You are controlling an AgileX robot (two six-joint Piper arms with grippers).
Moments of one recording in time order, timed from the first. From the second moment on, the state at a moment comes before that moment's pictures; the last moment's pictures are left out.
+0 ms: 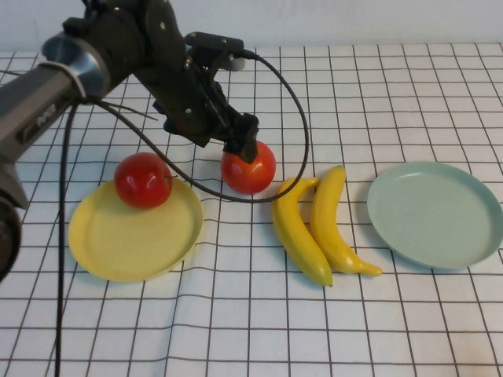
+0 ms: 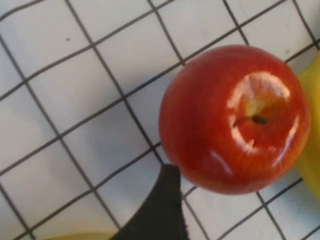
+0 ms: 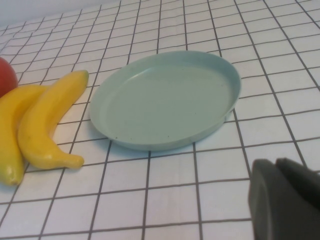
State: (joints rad) right arm 0.06 -0.01 0.03 0.17 0.34 0.08; left arm -0.43 2.09 -1.91 -0.24 1.05 0.28
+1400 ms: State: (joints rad) right arm 0.06 -0.01 0.03 0.17 0.34 0.08; left arm -0.48 2.13 -2.05 -0.11 1.10 0.27
